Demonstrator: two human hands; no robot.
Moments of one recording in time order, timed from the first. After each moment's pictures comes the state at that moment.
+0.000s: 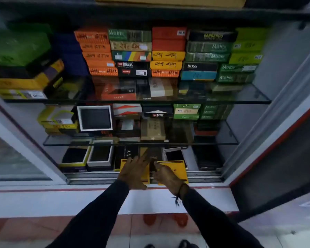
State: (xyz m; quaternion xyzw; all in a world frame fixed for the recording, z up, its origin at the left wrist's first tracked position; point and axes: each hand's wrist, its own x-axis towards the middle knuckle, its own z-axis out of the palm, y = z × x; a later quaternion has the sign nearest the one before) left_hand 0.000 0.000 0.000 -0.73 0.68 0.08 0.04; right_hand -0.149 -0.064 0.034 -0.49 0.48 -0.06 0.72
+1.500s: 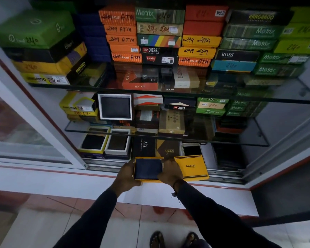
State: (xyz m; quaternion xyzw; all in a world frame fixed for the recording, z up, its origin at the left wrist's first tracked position) left_hand 0.063 0.074 -0.057 -0.77 0.41 0.34 -0.34; right_hand -0.097 -0.048 -0.017 -0.81 0.47 0.00 0.34
